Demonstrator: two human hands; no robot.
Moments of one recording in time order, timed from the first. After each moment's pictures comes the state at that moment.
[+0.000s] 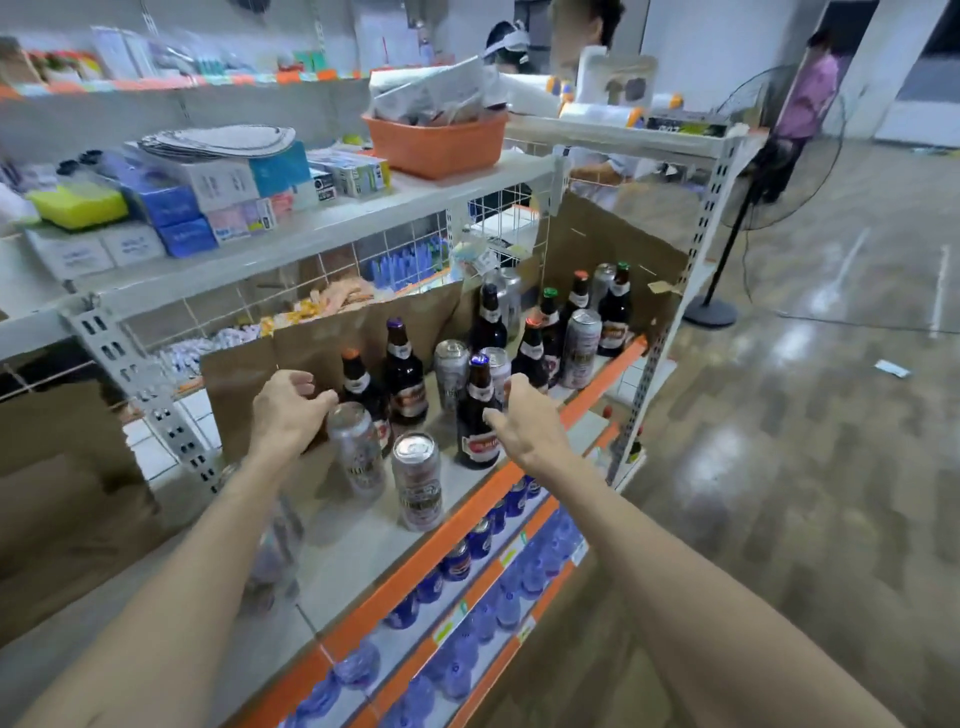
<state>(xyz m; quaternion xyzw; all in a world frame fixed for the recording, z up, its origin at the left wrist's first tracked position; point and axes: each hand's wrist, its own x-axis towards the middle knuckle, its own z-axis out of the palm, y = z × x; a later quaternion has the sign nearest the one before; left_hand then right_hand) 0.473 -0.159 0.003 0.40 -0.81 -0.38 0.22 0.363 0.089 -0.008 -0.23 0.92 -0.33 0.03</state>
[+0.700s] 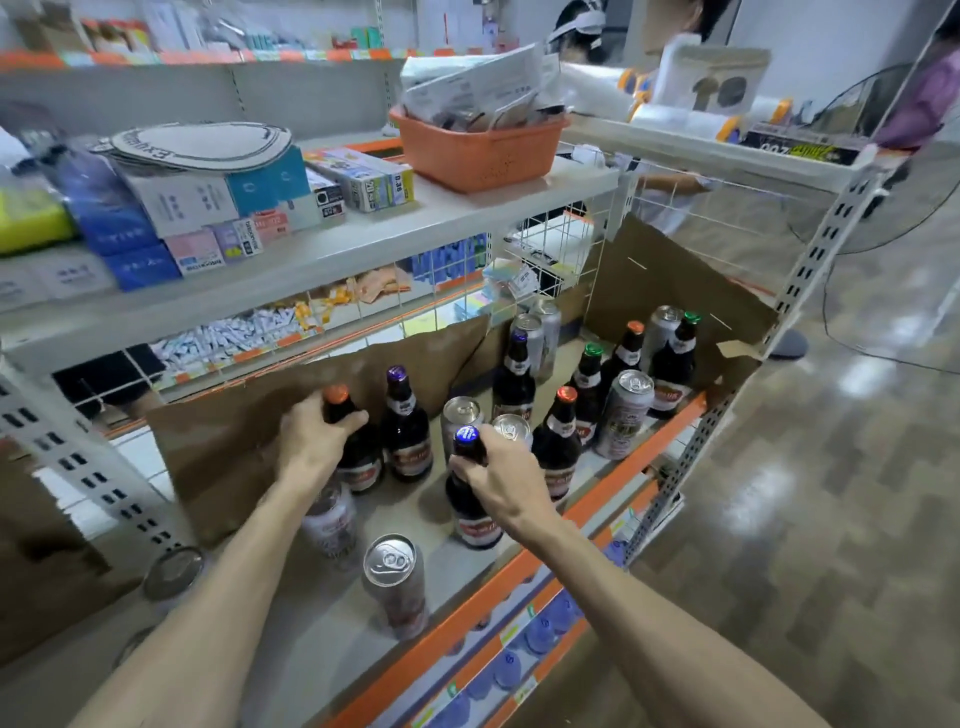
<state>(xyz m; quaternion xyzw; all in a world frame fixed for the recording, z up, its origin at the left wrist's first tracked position) 0.360 -0.184 -0.018 0.41 -0.81 -0.35 0.23 0.267 0.027 -0.027 -0.34 0.87 -0.35 0.09</state>
